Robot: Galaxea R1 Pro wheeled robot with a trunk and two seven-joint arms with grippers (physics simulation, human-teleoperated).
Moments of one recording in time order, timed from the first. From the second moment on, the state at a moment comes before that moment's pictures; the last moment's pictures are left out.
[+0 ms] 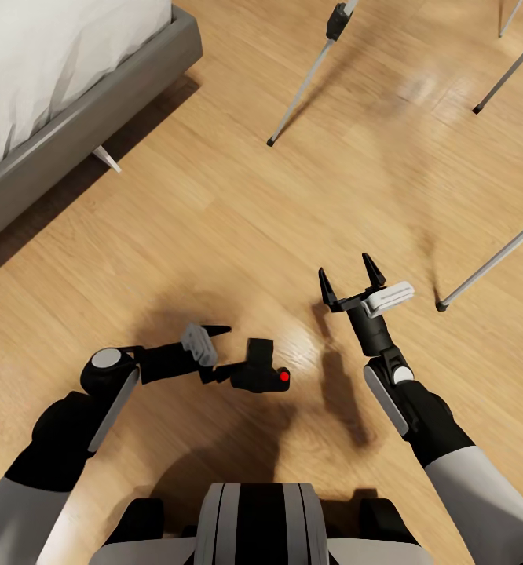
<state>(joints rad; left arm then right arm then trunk) -0.66 0.21 -0.27 -1.50 0.12 0.39 -0.91 -0.75 -0.16 0.31 -1.14 -0.31 -0.79 0.23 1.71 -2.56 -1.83</state>
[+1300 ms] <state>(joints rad) -0.66 0.22 -0.34 -1.50 -0.30 0.23 -0.91 -0.75 -0.16 0.27 -1.14 -0.31 -0.87 0.23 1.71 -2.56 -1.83</state>
